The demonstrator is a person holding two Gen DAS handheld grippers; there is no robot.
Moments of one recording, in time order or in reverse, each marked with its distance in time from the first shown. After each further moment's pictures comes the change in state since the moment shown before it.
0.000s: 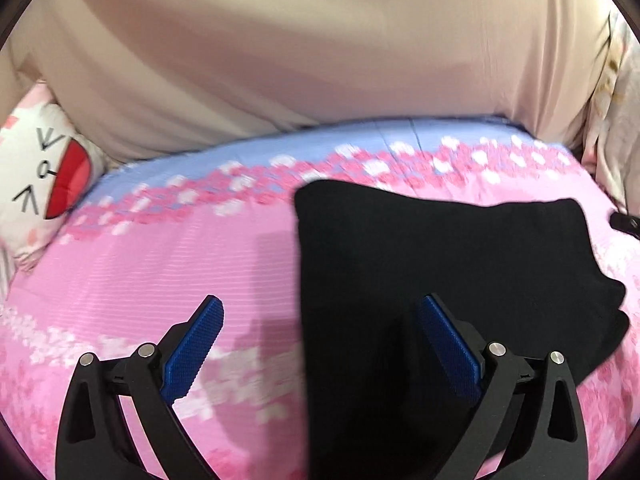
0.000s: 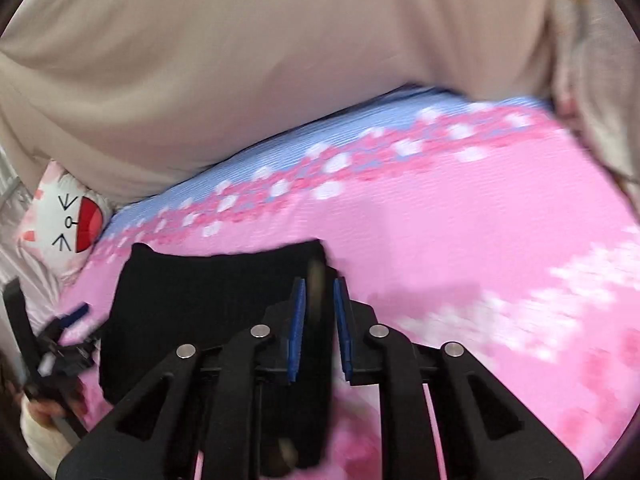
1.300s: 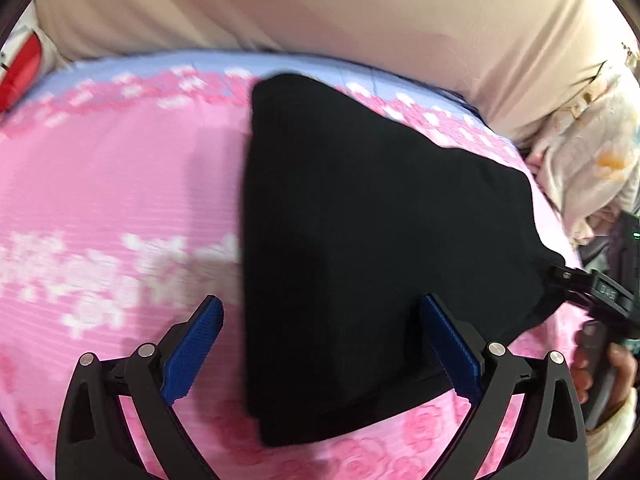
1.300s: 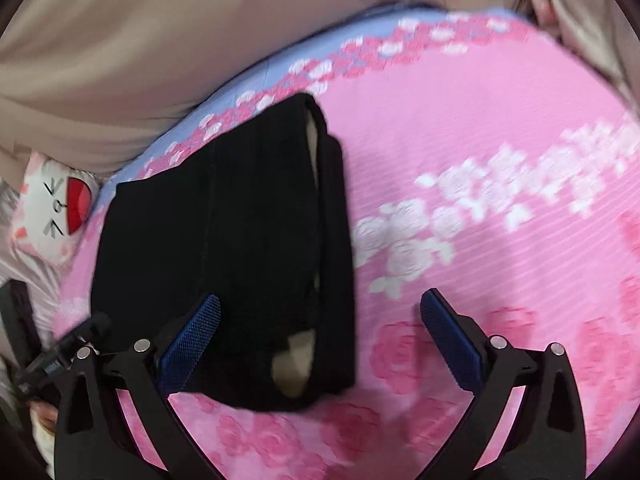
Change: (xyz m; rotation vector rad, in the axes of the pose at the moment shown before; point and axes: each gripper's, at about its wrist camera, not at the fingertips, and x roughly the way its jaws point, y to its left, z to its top) left arm 0.025 0.003 -0.044 -0.169 0.211 -0.347; right arm 0.049 0.018 -0.057 0.159 0.210 0.030
